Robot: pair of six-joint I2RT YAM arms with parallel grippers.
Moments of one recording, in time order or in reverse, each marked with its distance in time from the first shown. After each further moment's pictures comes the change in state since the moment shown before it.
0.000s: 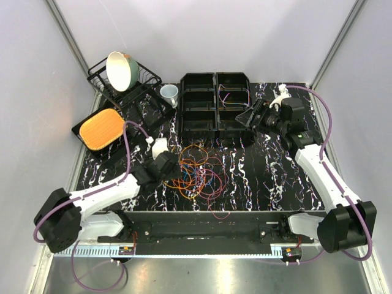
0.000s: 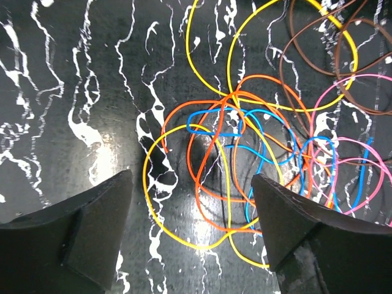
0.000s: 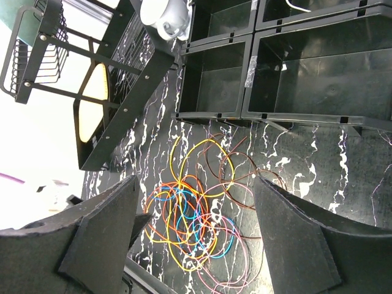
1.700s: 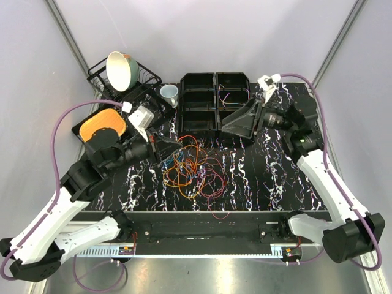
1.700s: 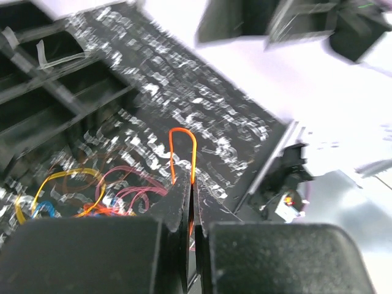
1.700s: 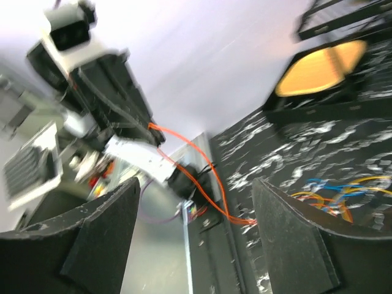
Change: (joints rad) left arm 0.034 -0.328 0.565 -0.137 0.710 0.408; right arm 0.074 -0.086 0.052 0.480 -0.705 0.194
